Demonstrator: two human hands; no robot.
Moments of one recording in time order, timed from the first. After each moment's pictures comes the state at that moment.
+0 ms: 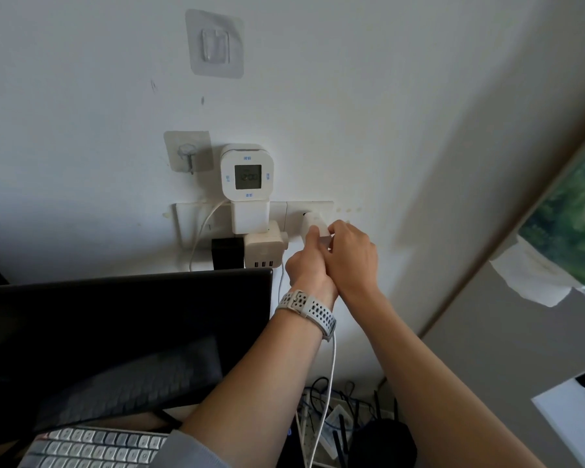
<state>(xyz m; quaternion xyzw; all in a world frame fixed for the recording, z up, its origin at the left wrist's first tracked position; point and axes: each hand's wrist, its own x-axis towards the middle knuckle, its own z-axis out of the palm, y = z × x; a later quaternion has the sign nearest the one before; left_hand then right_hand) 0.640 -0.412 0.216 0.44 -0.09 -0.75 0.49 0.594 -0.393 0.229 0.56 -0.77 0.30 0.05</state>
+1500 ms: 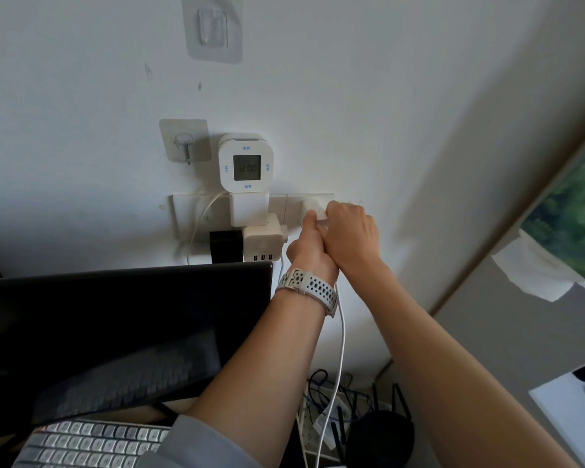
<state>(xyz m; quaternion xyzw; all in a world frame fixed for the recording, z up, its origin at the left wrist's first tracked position) 0.643 -0.416 0.242 0.42 -0.06 -0.79 0.44 0.593 -0.408 0.253 0.59 -0.77 0.22 0.06</state>
